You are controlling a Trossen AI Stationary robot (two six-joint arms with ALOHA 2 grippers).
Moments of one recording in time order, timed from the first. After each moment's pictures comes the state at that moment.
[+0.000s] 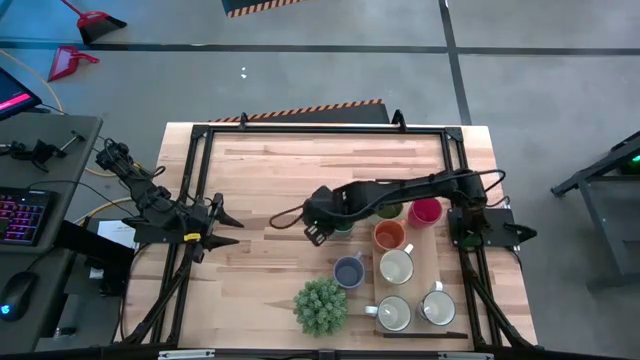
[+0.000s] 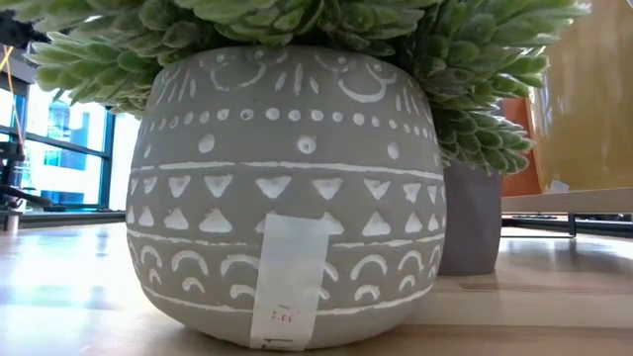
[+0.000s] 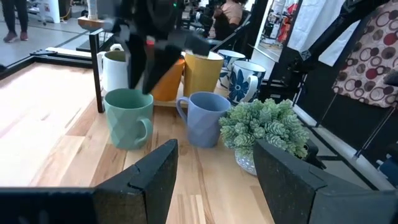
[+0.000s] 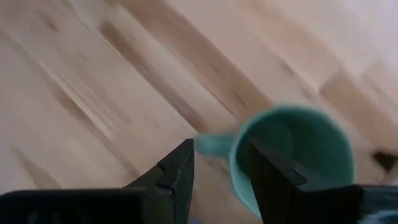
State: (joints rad) left arm -0.73 0.24 0.25 -0.17 -0.55 -0.26; right arm 0.12 2.01 1.85 -1.07 0.19 0.88
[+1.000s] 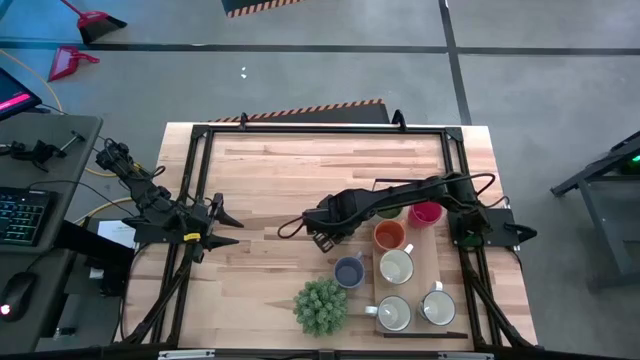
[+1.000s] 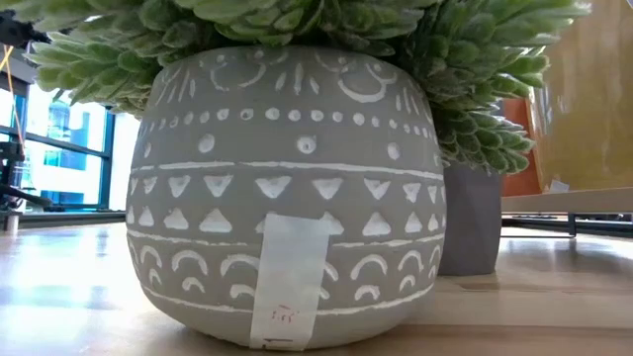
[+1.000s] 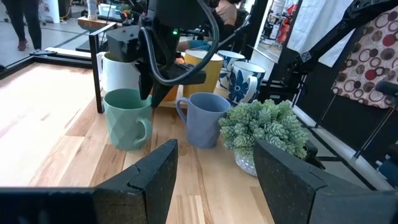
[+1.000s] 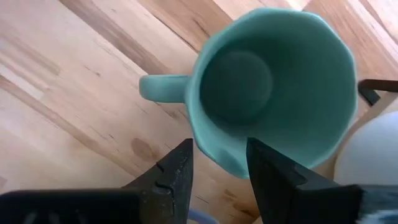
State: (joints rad) left arm -0.73 0.24 0.25 -0.17 -0.55 -0.26; right arm 0.14 2.09 1.85 -1.25 0.10 0.99
